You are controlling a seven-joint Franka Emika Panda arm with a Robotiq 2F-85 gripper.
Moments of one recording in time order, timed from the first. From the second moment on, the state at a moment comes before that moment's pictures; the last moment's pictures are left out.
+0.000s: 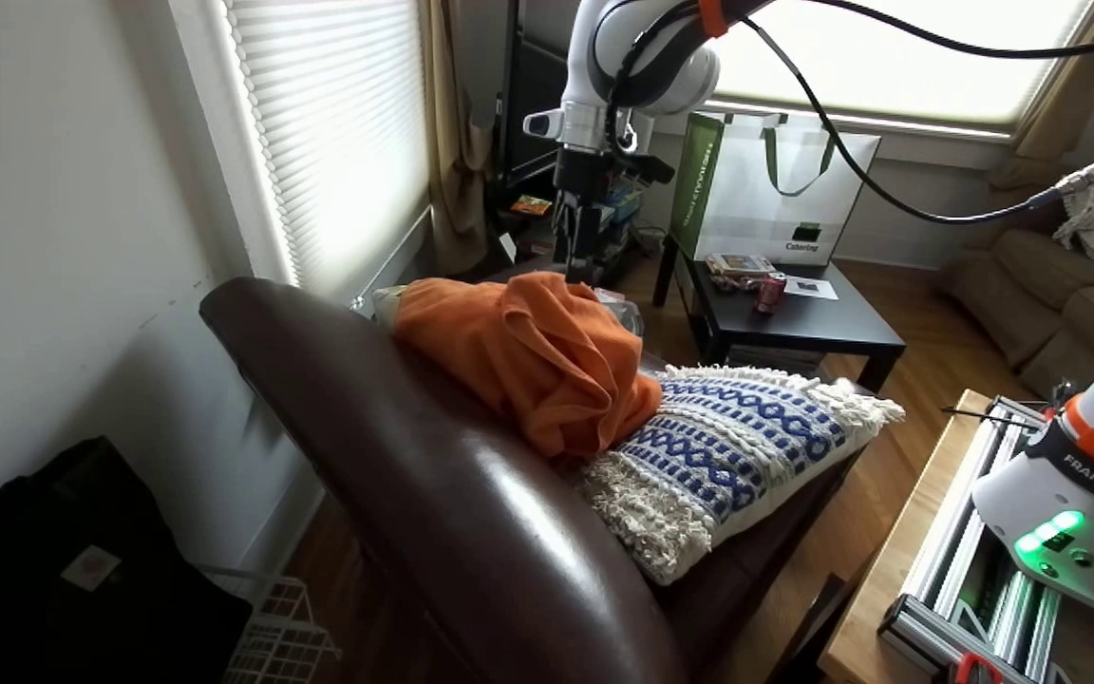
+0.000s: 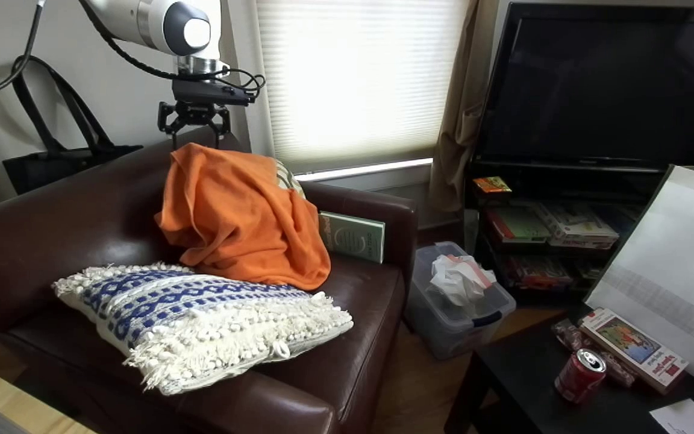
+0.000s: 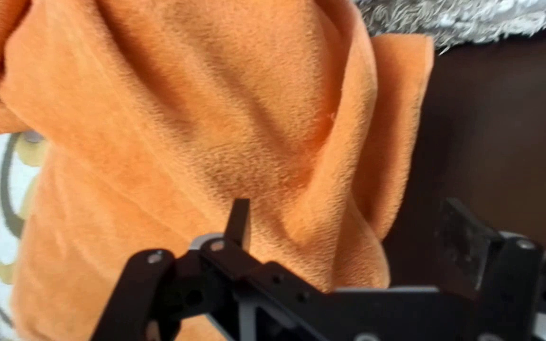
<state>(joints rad) 0.07 0.42 0.24 -1.83 0.16 2.22 -0.81</state>
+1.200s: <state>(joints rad) 0.20 0.51 0.22 -1.70 -0.37 2.23 -0.95</state>
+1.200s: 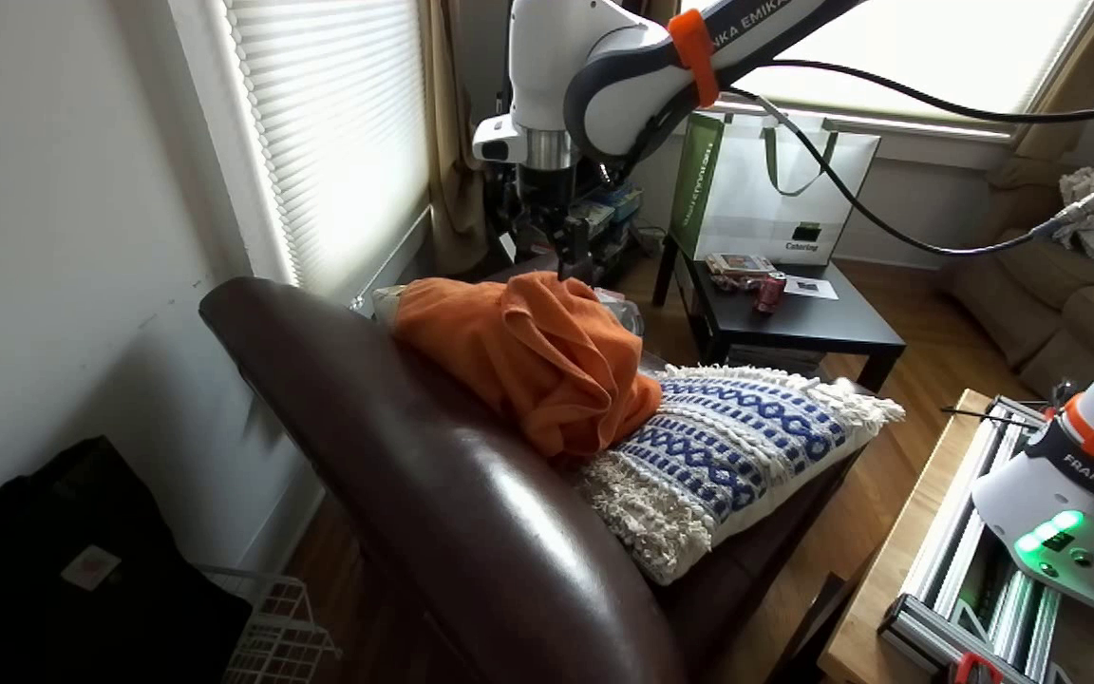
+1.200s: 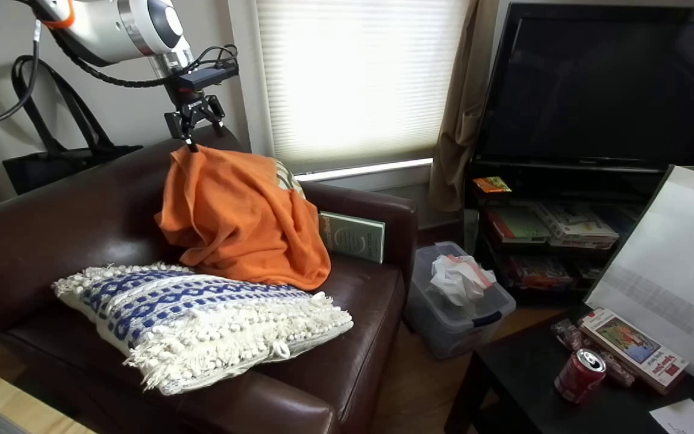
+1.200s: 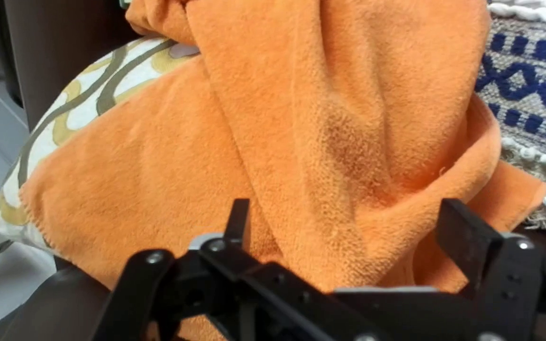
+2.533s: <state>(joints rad) 0.10 0.62 0.31 -1.65 -0.03 2.33 -1.16</state>
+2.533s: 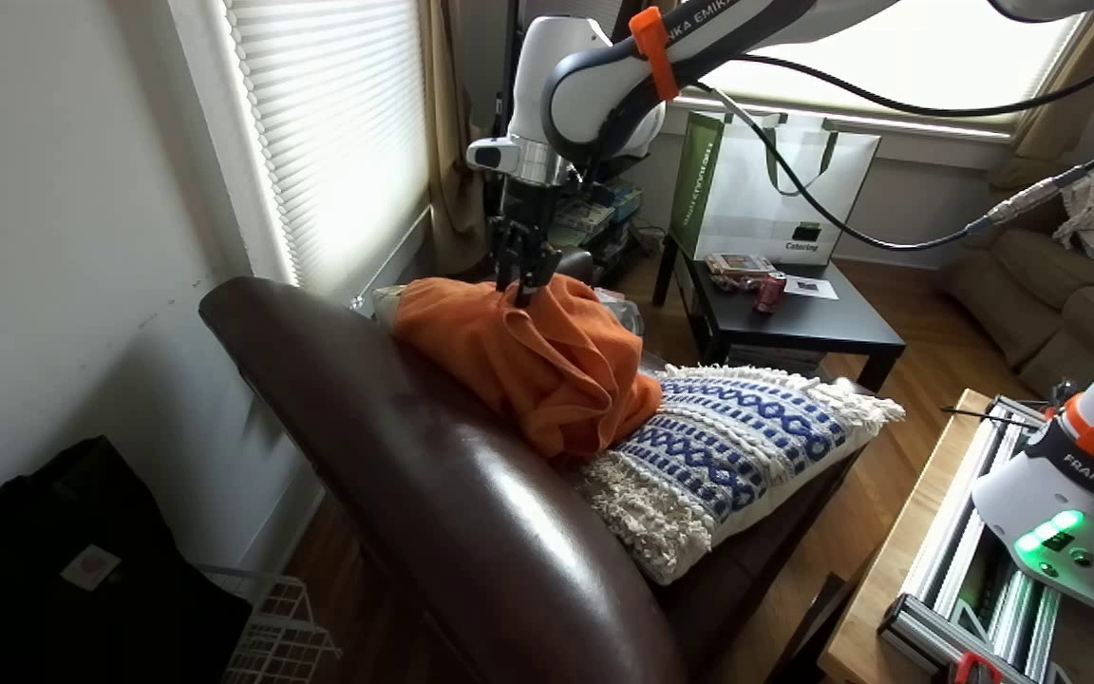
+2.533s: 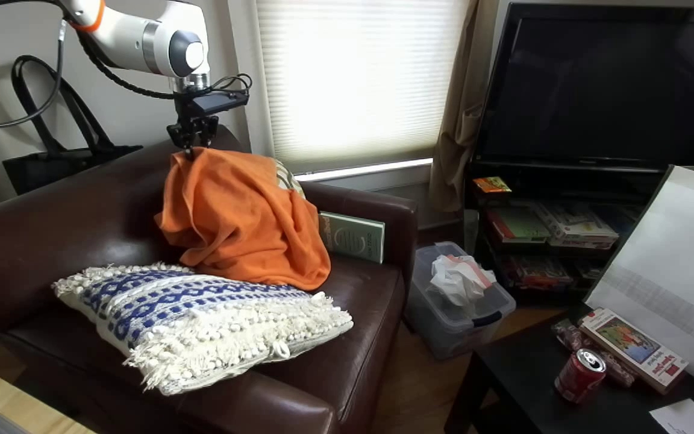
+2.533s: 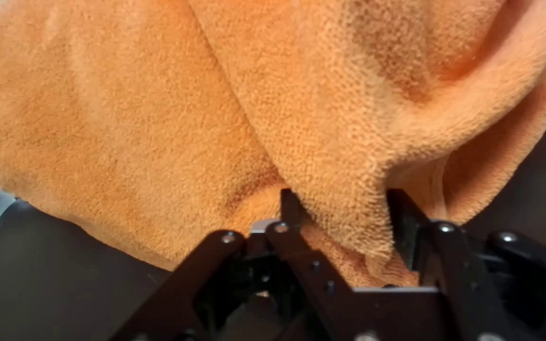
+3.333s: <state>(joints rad) 0.15 0.61 0.31 -1.59 -0.06 2.19 -1.19</state>
